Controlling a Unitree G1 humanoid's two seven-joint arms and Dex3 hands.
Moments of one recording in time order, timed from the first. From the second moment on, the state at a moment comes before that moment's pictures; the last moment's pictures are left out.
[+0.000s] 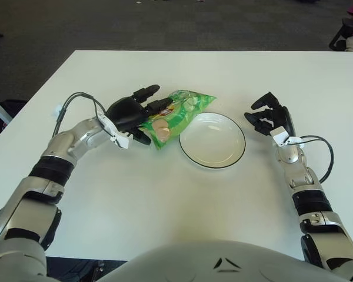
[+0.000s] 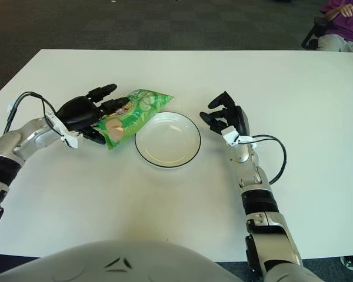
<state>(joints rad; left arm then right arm) -0.47 0.66 -0.33 0.48 0.88 -0.76 0.12 -0.24 -0.31 -0.01 0.37 -0.33 -0.32 -0.22</state>
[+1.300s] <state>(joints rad) -0.65 0.39 -0.48 0.94 0.98 -0.51 0.71 -0.22 -0.32 -0.01 0.35 -0.34 -0.32 -0.22</state>
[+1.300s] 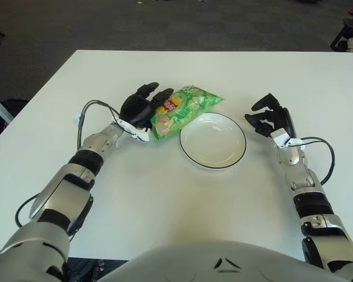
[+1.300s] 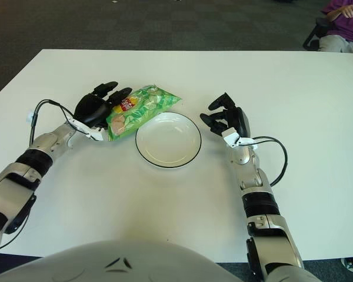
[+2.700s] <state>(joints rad) -0.74 0.33 -0.61 1.20 0.90 -0.67 1.08 -0.22 -0.32 -0.01 0.36 -0.34 -0.32 -0.20</state>
